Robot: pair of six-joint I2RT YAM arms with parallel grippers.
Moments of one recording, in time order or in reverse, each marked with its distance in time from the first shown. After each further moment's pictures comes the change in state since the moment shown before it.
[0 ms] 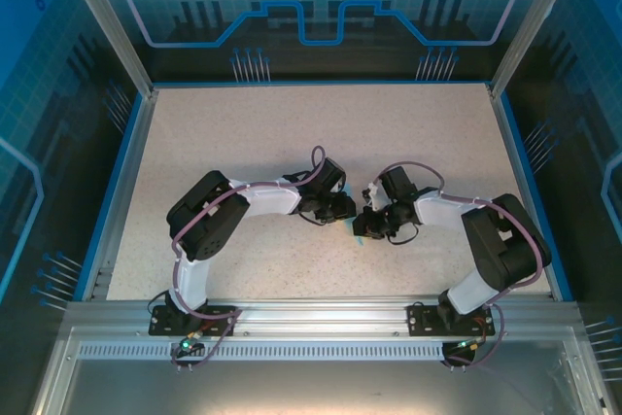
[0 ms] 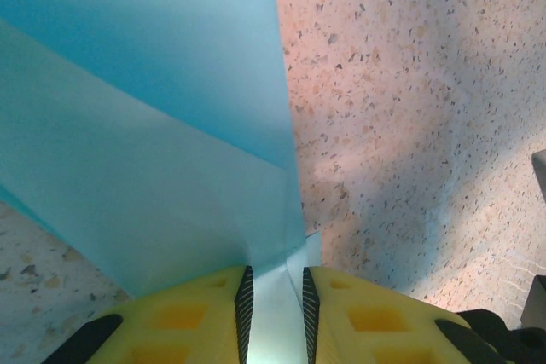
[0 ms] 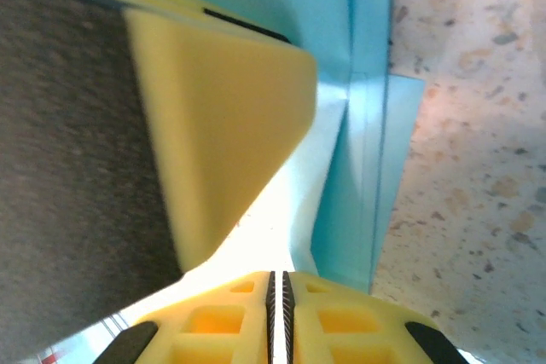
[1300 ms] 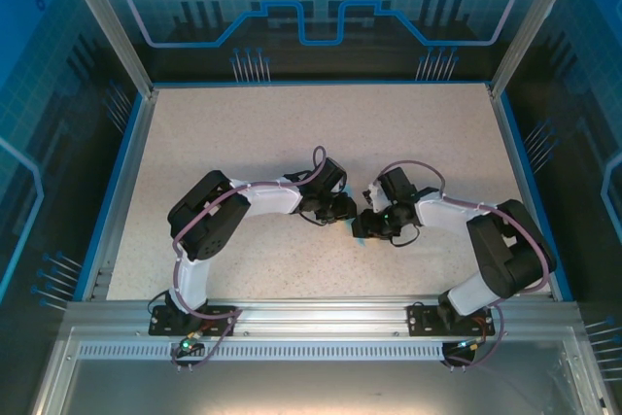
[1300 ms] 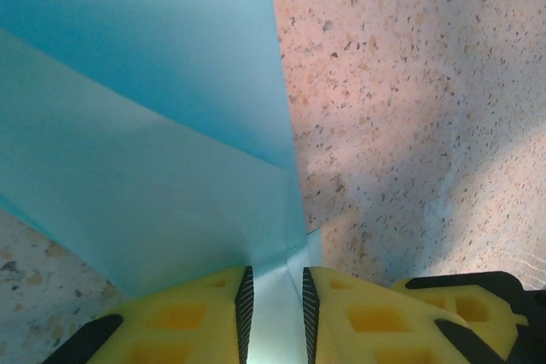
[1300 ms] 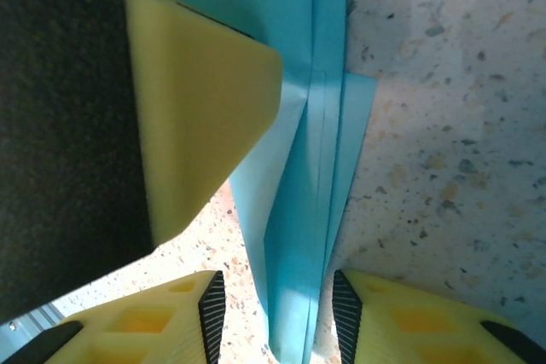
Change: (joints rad) left arm 0.000 0.006 0.013 -0.018 0.015 0.004; right arm 0.026 -0.041 0.010 -0.069 0.125 -0.068
